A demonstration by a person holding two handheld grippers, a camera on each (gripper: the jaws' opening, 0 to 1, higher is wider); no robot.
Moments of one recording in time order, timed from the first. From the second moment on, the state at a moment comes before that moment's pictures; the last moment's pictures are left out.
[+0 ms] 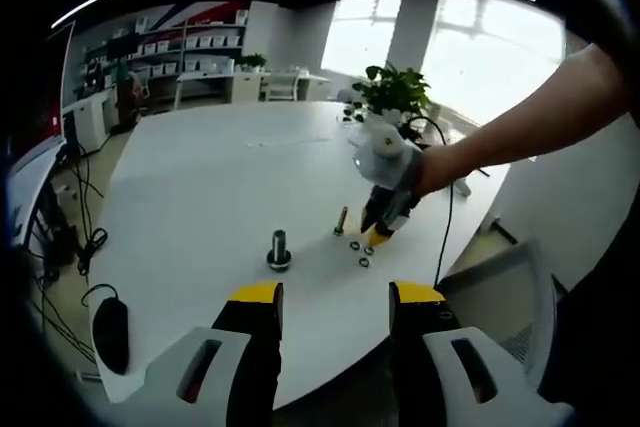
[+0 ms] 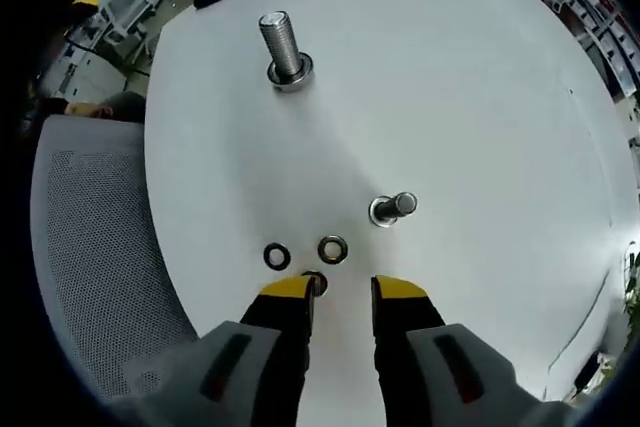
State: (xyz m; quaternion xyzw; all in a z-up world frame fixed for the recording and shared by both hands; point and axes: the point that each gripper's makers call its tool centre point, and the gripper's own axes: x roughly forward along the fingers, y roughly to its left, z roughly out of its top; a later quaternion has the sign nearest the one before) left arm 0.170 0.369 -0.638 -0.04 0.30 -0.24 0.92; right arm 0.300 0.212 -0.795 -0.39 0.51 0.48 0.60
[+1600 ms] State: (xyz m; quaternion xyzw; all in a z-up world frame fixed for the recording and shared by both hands) left arm 0.165 0.364 -0.635 -0.04 0.30 -0.24 0.92; right arm 0.283 0.214 -0.801 -0.45 0.48 0.49 0.57
